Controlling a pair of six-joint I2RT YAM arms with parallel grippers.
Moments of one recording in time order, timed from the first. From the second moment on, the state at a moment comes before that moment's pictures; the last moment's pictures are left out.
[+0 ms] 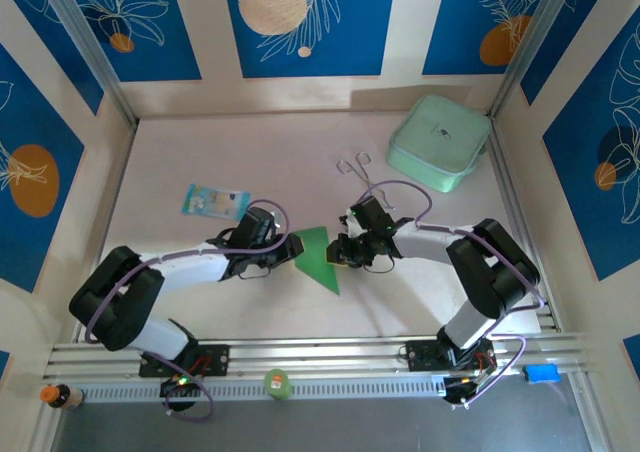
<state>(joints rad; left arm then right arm) -0.65 1.46 0.60 0.05 0.28 -0.97 0.61 1.62 0.75 -0.18 -0.53 0.69</state>
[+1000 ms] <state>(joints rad) -0.62 1.49 0.60 0.06 0.32 -0.97 0.55 1.55 0.67 -0.09 -0.60 0.68</state>
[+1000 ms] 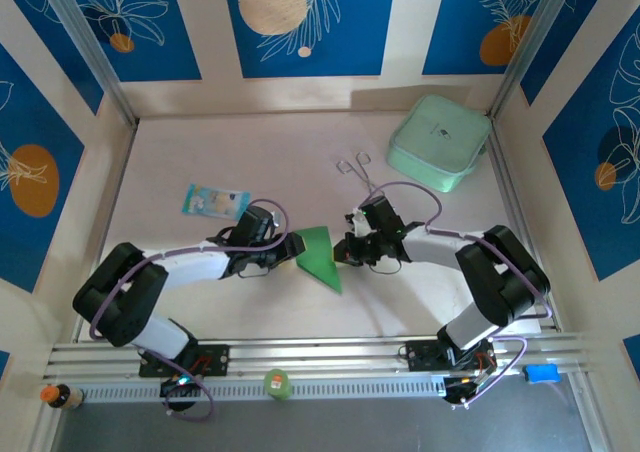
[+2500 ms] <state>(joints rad) -0.61 1.63 0.66 0.18 0.43 -1.02 0.47 1.52 0.56 0.04 -0.70 0.74</state>
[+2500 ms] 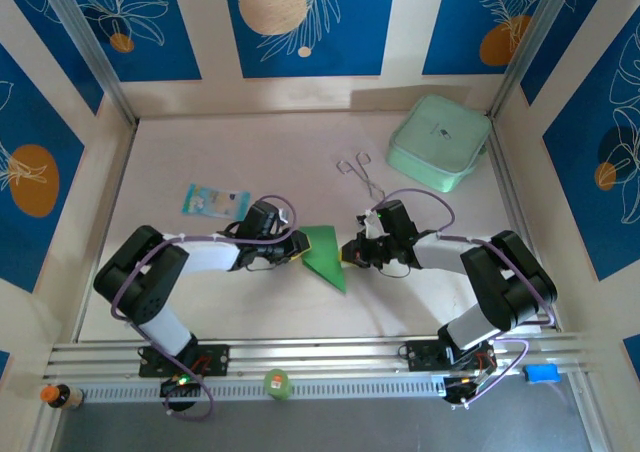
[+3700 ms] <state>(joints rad) -0.61 1.51 0.56 0.24 0.31 -1.10 0.60 1.25 0.51 0.00 -0.43 0.68</state>
